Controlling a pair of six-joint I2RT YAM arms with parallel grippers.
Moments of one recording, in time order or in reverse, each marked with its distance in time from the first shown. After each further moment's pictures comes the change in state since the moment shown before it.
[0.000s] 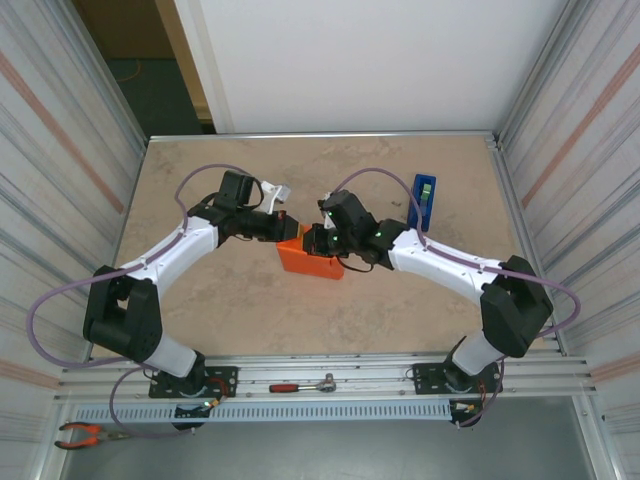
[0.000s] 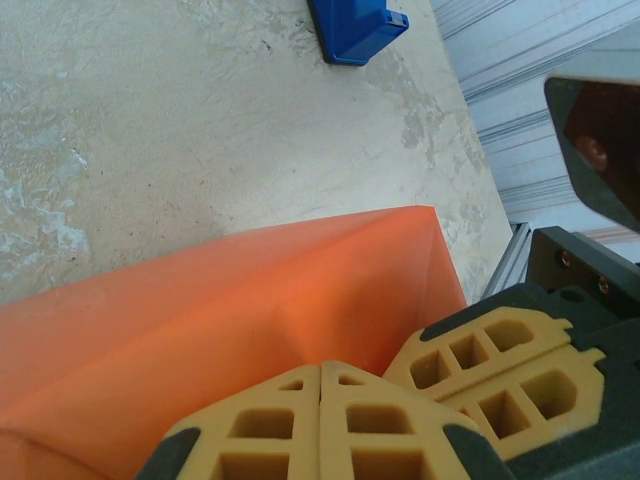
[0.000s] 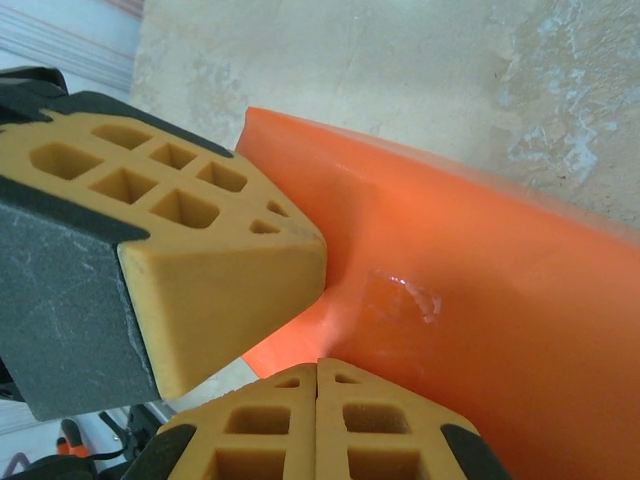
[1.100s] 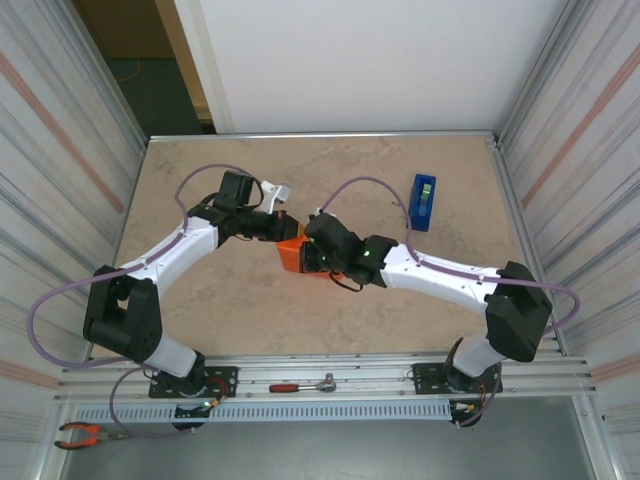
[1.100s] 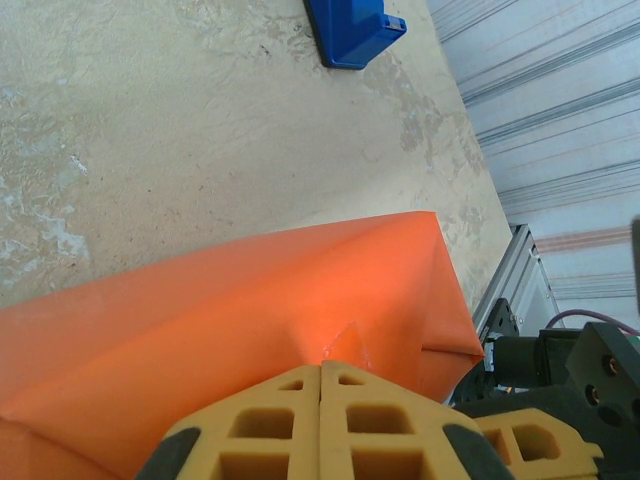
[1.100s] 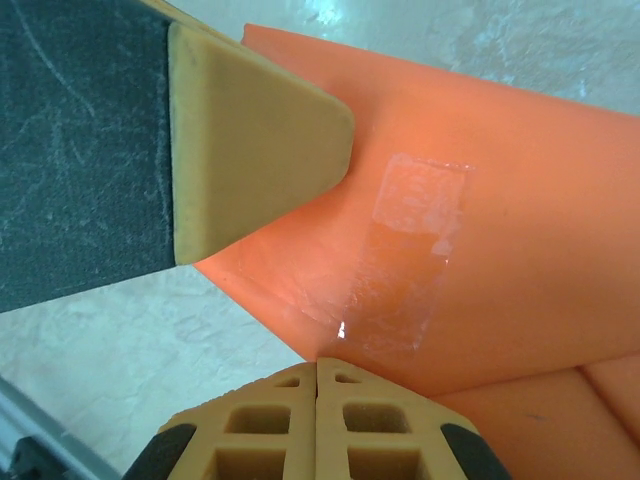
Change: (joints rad) left arm 0.000 0.000 -0.005 0.015 0.001 0.000; right arm 0.177 -0.019 -0.006 -0.066 0.348 0.002
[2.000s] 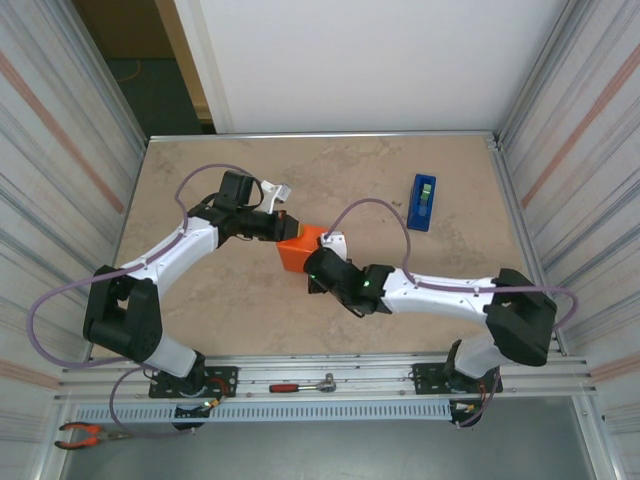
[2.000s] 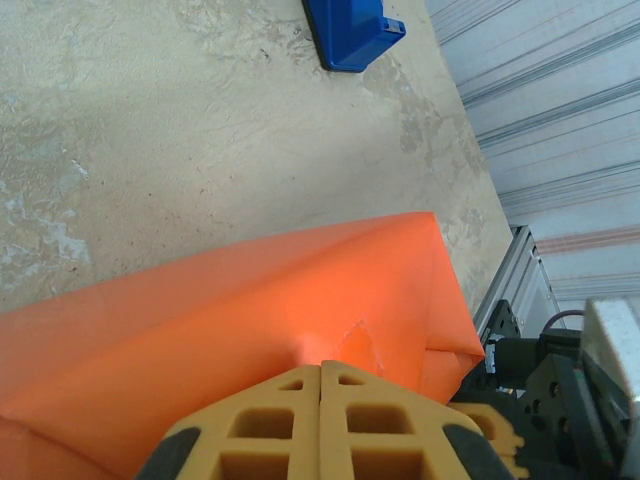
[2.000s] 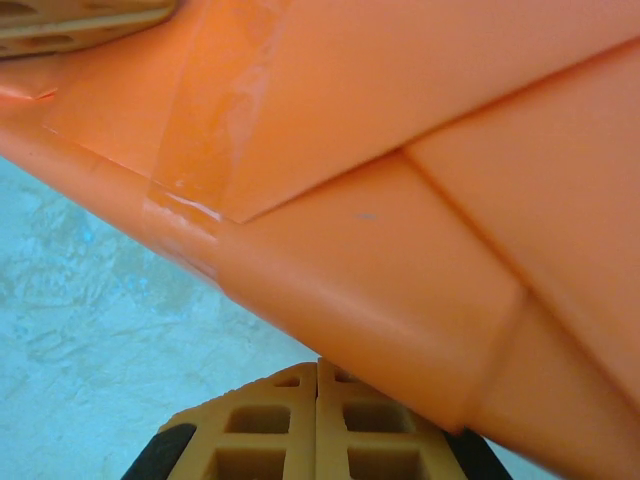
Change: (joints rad) left arm 0.000 0.000 -0.003 0.011 -0.001 0.000; right arm 0.105 -0.076 -0.217 0.109 0.277 -0.002
